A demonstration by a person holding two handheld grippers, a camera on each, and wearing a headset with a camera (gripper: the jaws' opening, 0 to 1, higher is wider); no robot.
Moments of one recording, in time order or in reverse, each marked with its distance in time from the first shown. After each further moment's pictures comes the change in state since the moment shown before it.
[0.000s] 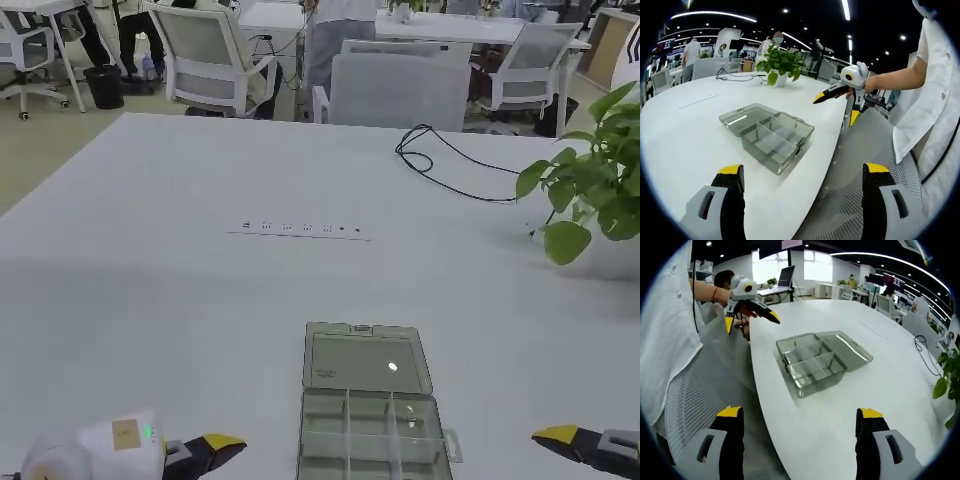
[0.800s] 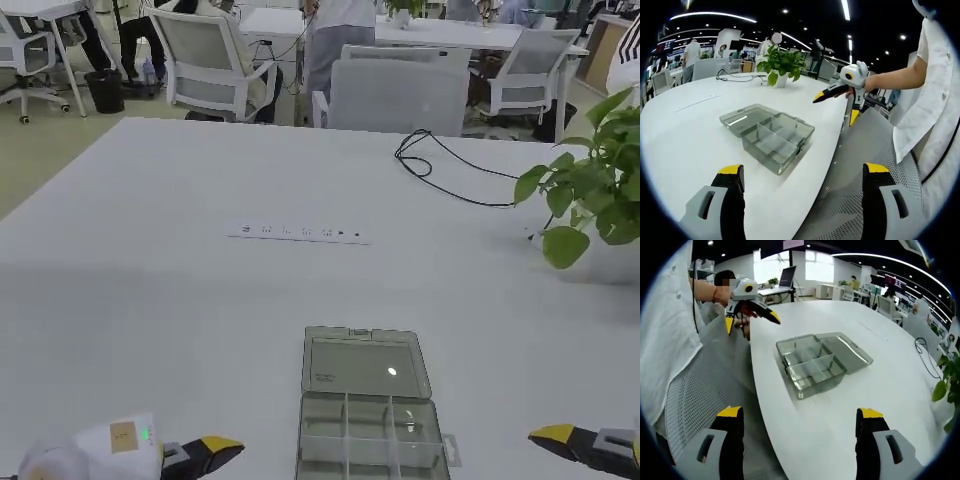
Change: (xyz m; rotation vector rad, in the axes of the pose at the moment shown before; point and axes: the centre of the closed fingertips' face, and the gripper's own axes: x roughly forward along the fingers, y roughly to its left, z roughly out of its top) left arm 0.000 0.000 0.001 0.004 -0.002 0.004; right arm 0.000 -0.002 0.004 -0.015 0.000 0.001
